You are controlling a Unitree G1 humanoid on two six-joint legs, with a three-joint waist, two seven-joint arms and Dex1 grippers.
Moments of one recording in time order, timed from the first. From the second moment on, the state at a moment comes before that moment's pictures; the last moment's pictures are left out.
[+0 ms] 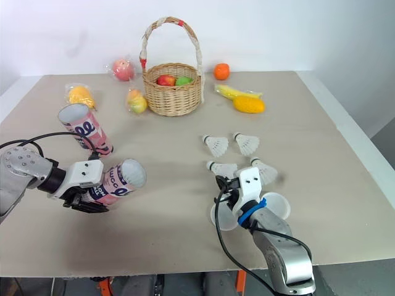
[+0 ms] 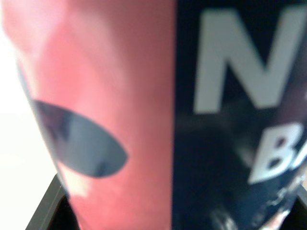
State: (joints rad) left arm -0.41 1.08 -0.20 -0.18 -0.12 0.51 -1.42; right arm 0.02 -0.29 0.01 -0.50 0.37 0.59 0.33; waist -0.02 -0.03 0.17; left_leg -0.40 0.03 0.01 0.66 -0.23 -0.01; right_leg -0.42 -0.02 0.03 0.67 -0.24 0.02
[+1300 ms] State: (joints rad) left arm -0.43 1.02 -0.20 -0.19 -0.14 0.51 -1.37; right arm -0.51 -0.56 0.16 -0.46 0.58 0.63 0.94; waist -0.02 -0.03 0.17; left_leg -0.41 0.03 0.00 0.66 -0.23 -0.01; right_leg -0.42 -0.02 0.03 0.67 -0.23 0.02
